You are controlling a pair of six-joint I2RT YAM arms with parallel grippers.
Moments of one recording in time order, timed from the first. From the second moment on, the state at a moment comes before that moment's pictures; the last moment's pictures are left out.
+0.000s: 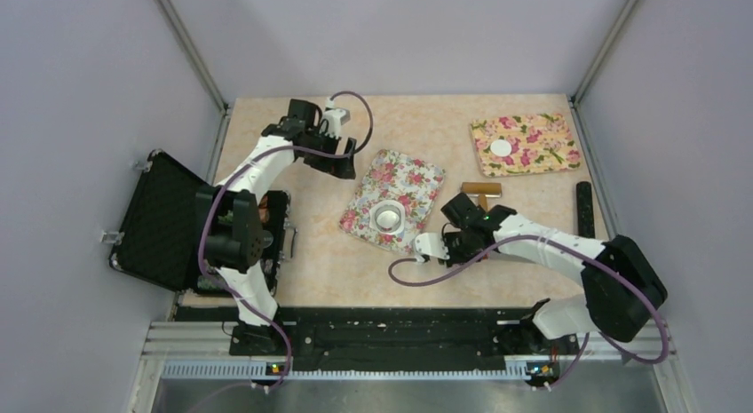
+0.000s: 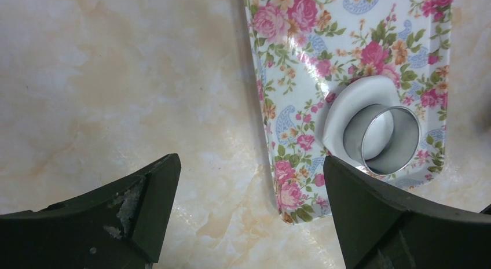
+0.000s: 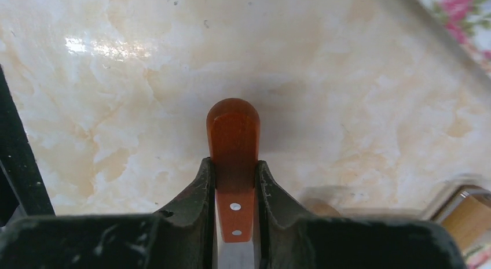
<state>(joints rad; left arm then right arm) -0.21 1.83 1.47 -0.63 0.40 0.16 0.70 1.40 0.75 -0.67 -0.14 -1.05</state>
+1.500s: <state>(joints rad) -0.71 1.84 1.56 -0.49 0.64 0.05 0.25 1.26 1.13 -0.20 -0.14 0.64</state>
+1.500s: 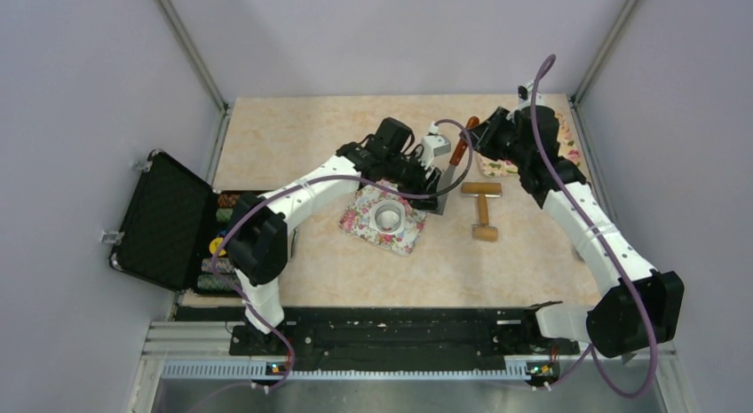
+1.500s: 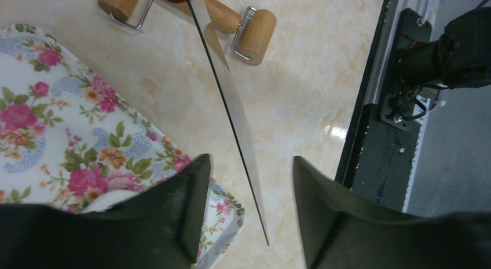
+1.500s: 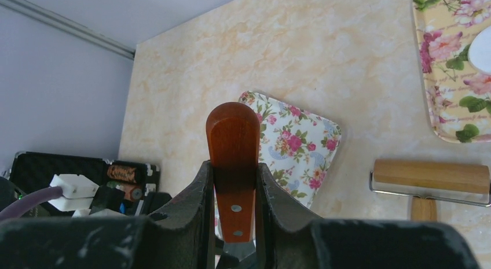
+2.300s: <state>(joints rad) -0.65 1.81 1.56 -0.54 0.93 0.11 0.00 1.24 0.95 0.12 -0.95 0.41</state>
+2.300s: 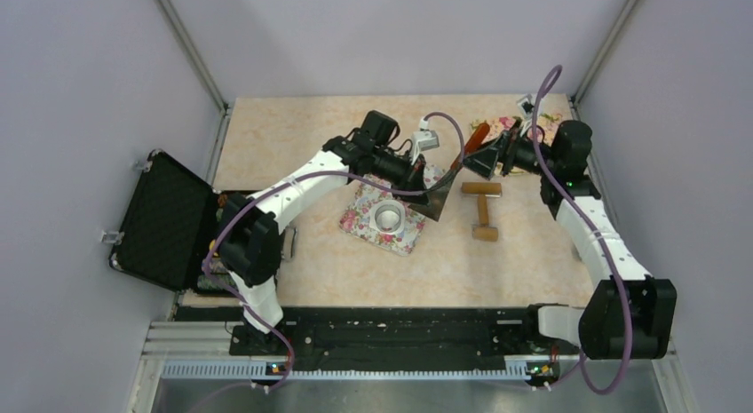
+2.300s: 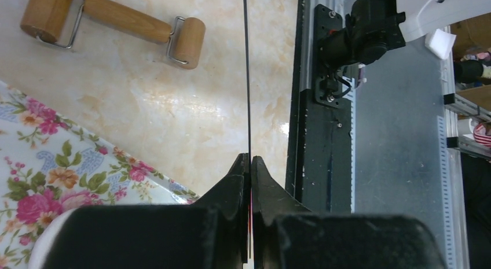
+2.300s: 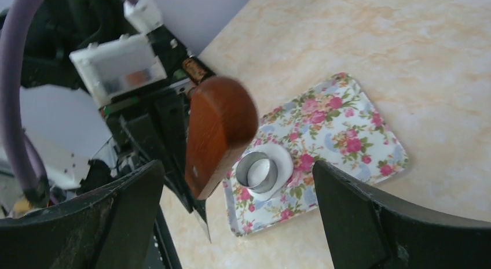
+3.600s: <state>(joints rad) -0.68 1.86 1.53 -0.54 1.05 0.12 0.10 1.32 0.86 0.29 -1.28 0.35</state>
